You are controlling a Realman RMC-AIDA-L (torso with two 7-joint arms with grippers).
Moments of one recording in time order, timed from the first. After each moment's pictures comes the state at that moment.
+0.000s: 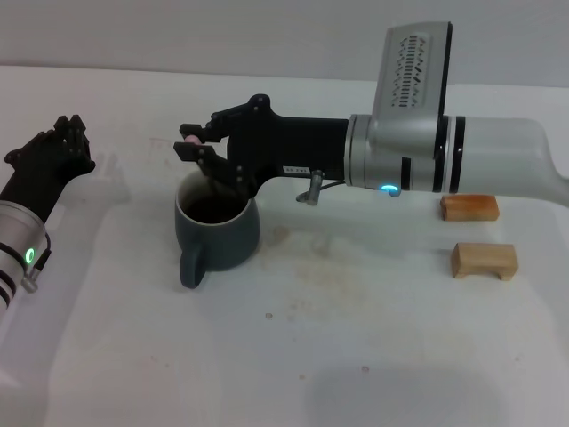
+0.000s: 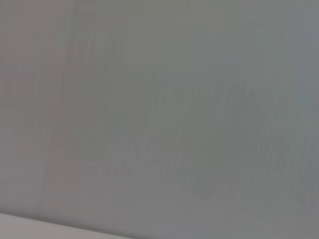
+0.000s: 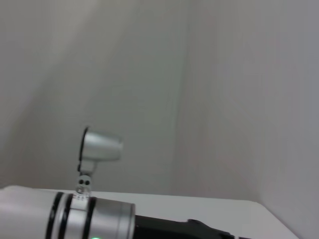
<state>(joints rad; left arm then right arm) -0.44 -2.08 -1.24 -0.24 2.69 0.91 -0.37 1.07 2.09 -0.72 0.02 -1.73 -1.21 0.72</state>
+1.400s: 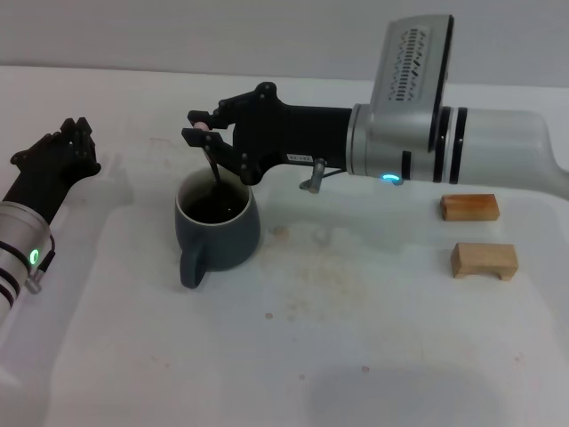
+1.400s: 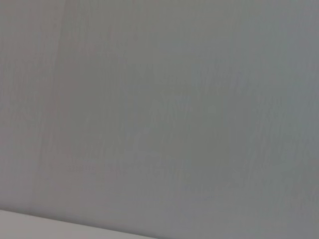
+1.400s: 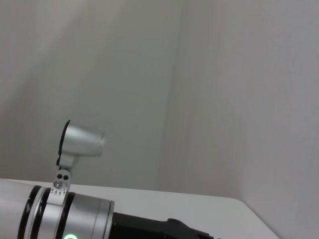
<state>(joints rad) -0.44 -2.08 -1.22 -0.25 2.69 0.90 -0.38 1.07 2.09 -0.64 0.00 -1.79 -1.18 0.69</state>
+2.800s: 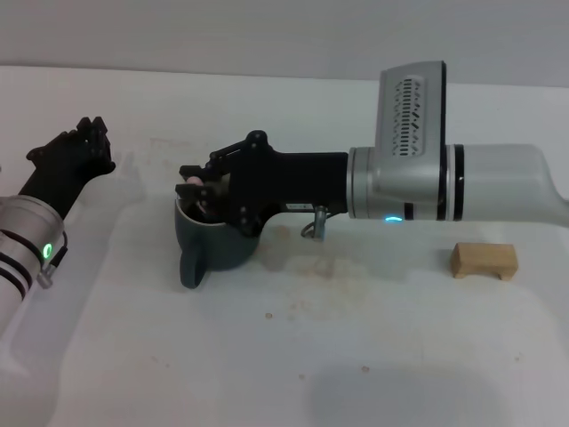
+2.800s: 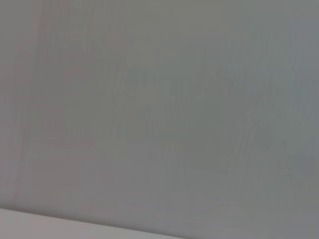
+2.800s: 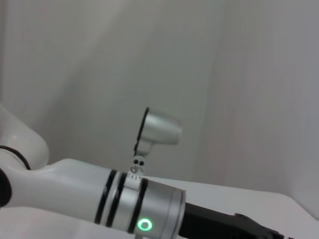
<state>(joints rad) -0.47 -2.08 -1.20 -0.25 2.69 0.86 -0.38 1.06 2.09 -0.65 0.06 -1.85 -1.23 0.64</state>
